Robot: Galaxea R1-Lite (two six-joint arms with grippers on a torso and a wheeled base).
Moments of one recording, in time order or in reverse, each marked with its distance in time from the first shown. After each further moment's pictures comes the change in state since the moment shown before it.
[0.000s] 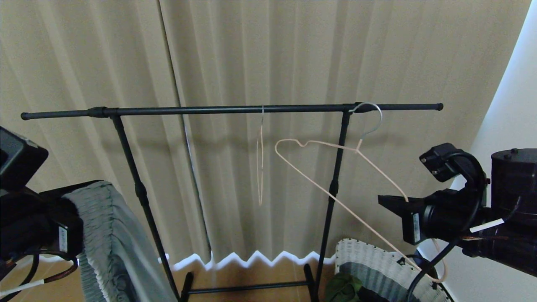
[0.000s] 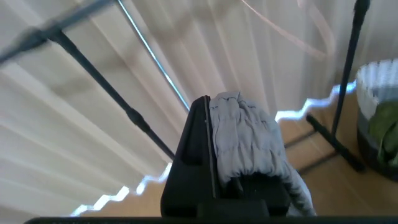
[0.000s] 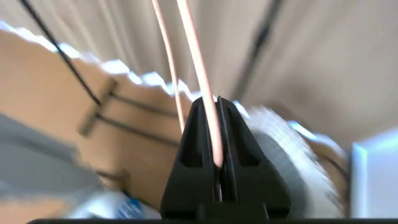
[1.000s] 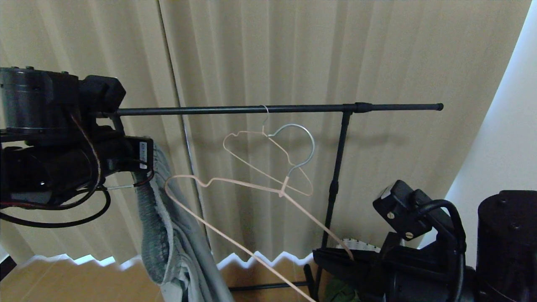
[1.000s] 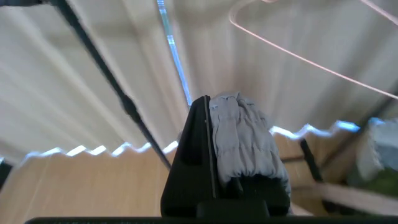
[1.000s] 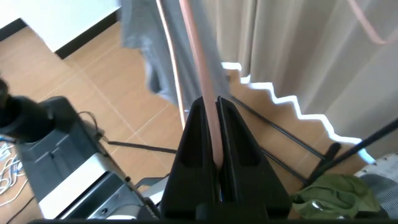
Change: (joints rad) left arm -0.033 0.433 -0.407 0.079 0.271 -0.304; right arm 0.476 0.011 -0.003 -0.028 0.022 0.190
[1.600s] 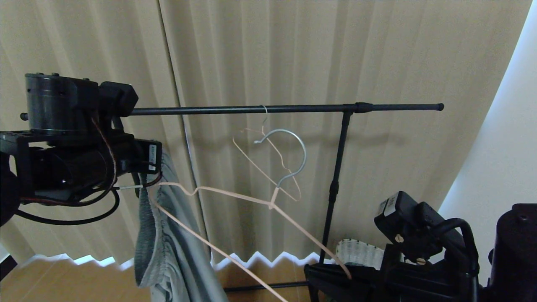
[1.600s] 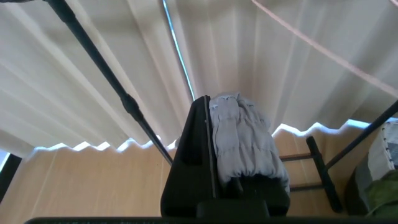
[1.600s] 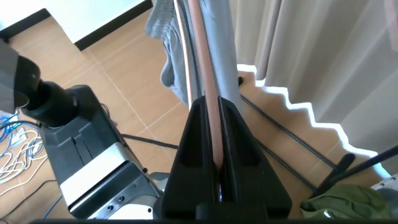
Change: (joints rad) left arm 0.001 0.047 -0.012 -0.013 0.008 0.009; right arm 0.068 -0.015 0.002 0.000 -0.001 -0.001
